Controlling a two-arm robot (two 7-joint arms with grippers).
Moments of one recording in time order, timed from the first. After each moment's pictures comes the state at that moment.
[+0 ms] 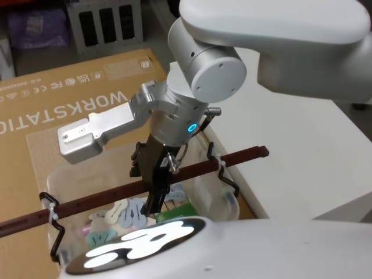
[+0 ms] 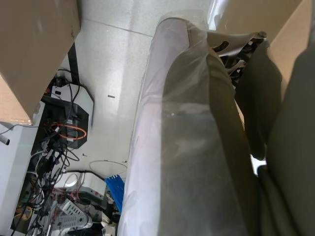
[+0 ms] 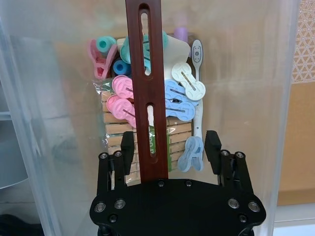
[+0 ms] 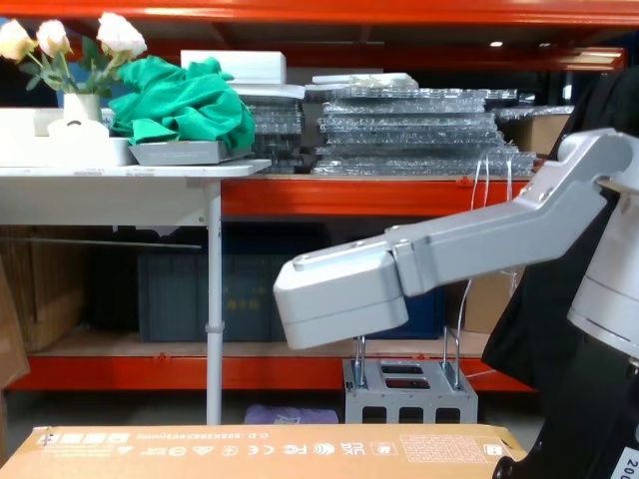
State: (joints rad) left arm -1.47 0.98 1.56 -0.90 0.05 0.15 -1.47; right arm 1.10 0.68 -1.37 -1.78 -0.38 -0.46 1.21
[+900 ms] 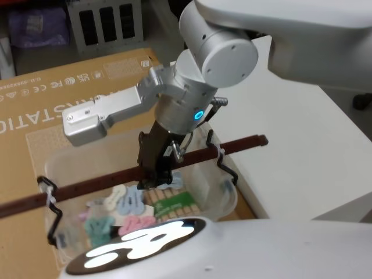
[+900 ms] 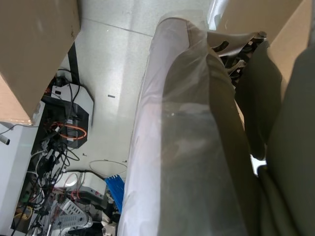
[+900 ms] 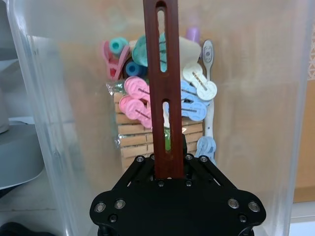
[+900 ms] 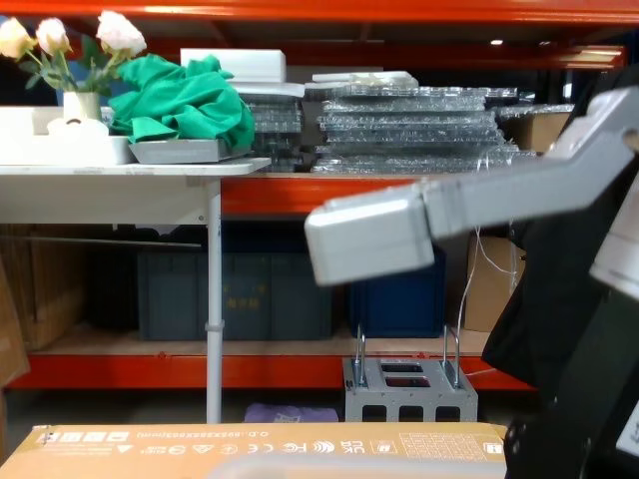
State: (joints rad) left arm -1.47 0.98 1.56 -0.90 0.05 0.15 -1.47; right arm 1.13 0.72 -1.35 -1.78 -0.32 -0.48 1.18
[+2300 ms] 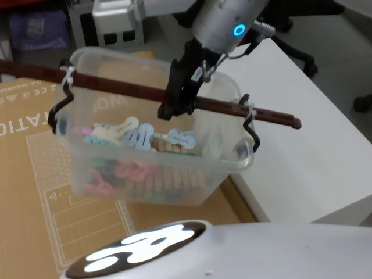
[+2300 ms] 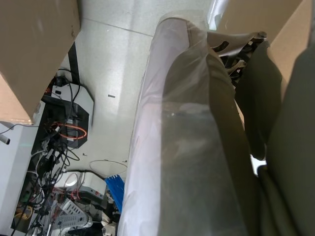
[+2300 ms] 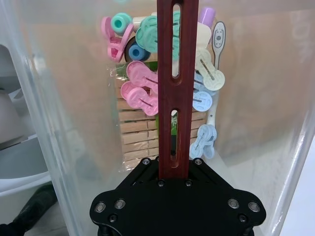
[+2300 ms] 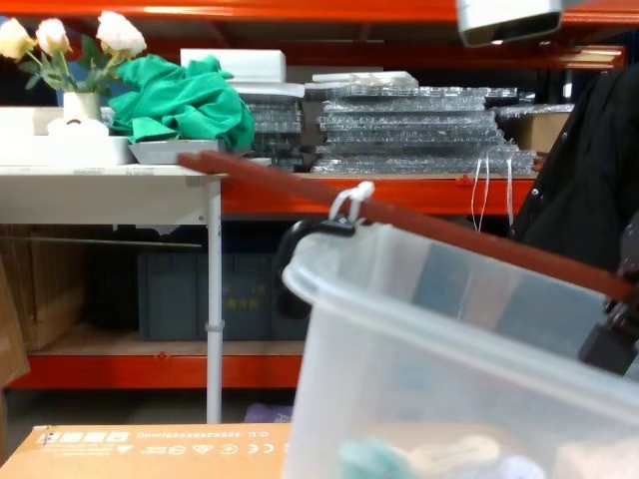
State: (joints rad) left arm -1.47 0.98 1.56 -0.90 0.05 0.15 -1.47; right arm 1.22 0.85 -1.18 -1.78 -0.09 -0.37 1.32
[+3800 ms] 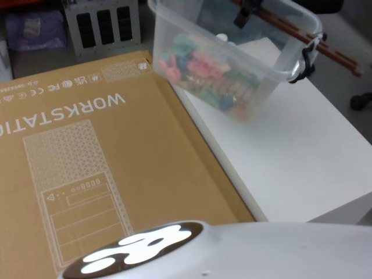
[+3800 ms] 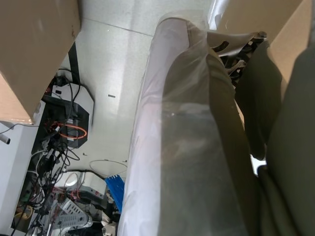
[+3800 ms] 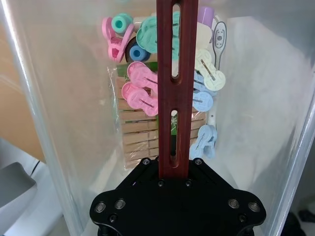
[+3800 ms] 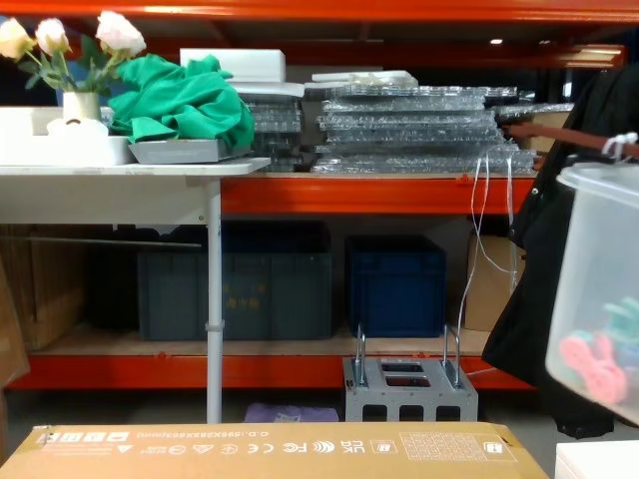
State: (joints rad) left arm -1.47 0.98 1.56 -0.90 0.05 0.15 -1.47; right arm 1.32 0.91 -1.10 -1.33 -0.10 -0.27 1.44
